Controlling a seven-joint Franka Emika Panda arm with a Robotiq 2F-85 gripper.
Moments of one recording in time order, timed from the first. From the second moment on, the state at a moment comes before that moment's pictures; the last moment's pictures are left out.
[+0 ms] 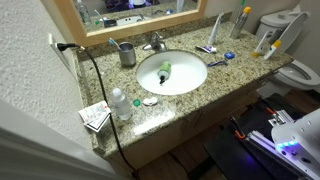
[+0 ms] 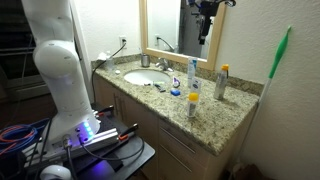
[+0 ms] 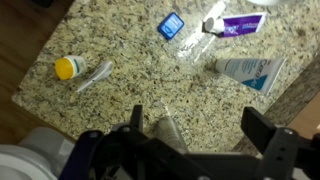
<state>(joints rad) -0.22 0.11 -0.29 -1.69 0.15 1.76 0.43</state>
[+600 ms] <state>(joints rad) -0.25 0.27 -0.31 -1.56 0.20 1.84 0.63</state>
